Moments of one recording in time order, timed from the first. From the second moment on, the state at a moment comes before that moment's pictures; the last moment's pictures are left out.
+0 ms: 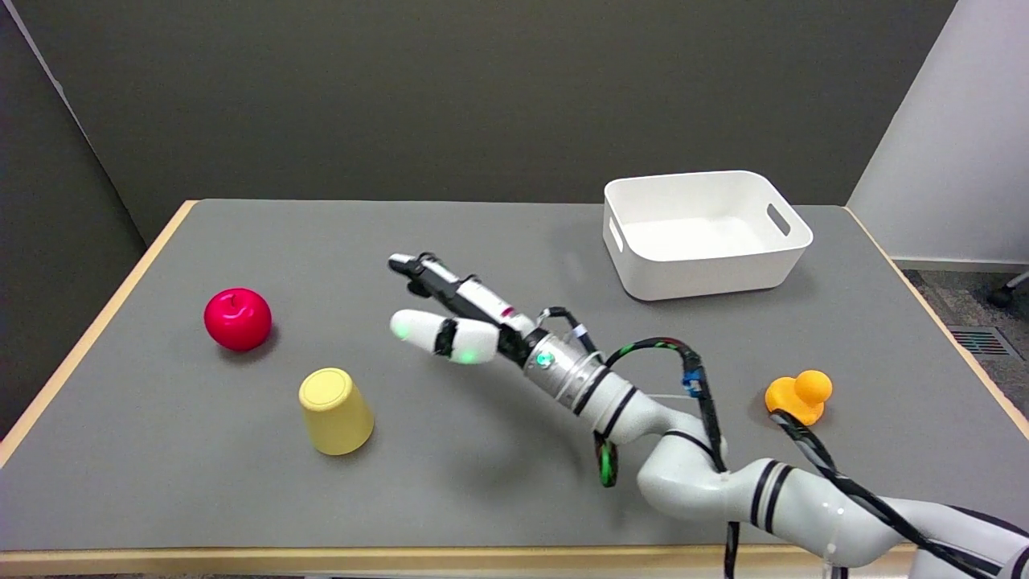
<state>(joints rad) 0.32 -1.22 -2.31 1.13 0.41 0.51 1.23</state>
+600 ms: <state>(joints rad) 0.35 -1.32 -2.38 1.08 0.41 0.41 1.24</state>
